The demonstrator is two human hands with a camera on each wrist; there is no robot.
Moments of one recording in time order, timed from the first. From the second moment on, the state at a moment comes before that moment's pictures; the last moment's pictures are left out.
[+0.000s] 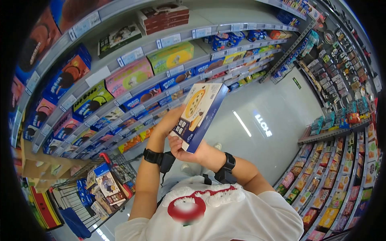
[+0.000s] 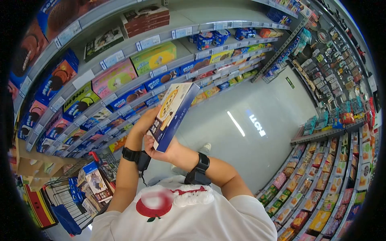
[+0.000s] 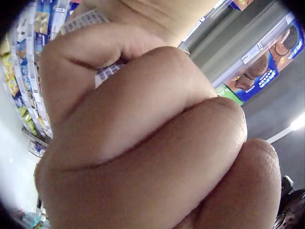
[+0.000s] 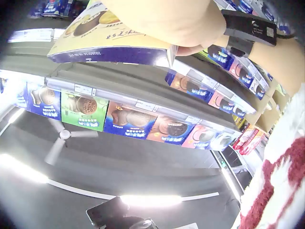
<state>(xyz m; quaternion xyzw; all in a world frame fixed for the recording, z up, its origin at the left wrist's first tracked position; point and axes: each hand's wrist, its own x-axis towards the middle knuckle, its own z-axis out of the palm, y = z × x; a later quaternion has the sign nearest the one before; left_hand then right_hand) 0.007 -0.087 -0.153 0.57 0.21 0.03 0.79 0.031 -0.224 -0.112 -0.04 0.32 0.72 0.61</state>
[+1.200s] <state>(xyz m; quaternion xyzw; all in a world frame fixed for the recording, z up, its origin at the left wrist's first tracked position) 0.310 -0.114 -0.062 0.58 0.18 -0.03 0.79 0.328 -0.250 -0.097 0.18 0.03 0.76 0.62</state>
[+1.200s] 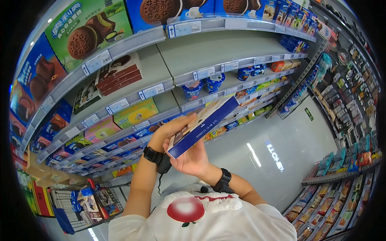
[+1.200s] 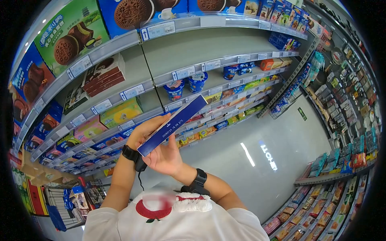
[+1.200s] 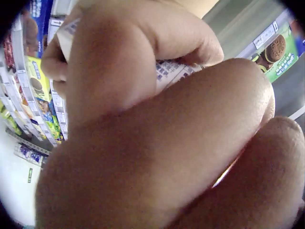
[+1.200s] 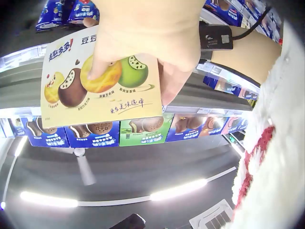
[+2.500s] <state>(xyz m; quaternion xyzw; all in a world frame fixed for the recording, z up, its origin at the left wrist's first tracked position) 0.345 -0.162 -0.059 0.61 0.13 -0.04 0.78 0.359 -0.295 -0.103 0.17 -0.02 0.76 0.63</state>
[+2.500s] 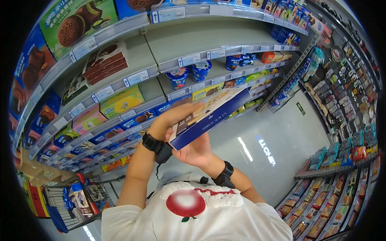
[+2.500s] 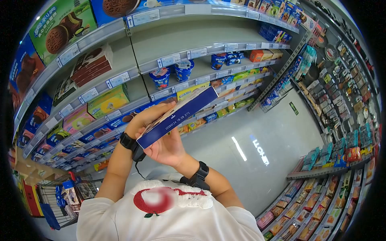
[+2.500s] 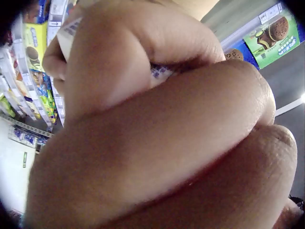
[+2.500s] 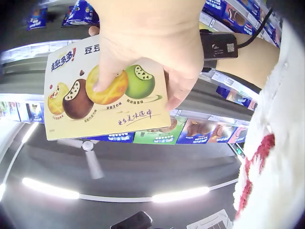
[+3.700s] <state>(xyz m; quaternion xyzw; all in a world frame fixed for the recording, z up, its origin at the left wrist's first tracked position) 0.306 -0.162 -0.051 0.44 -0.10 0.14 0.88 0.459 -0.344 -0.094 -0.42 -0.27 0.38 0.78</state>
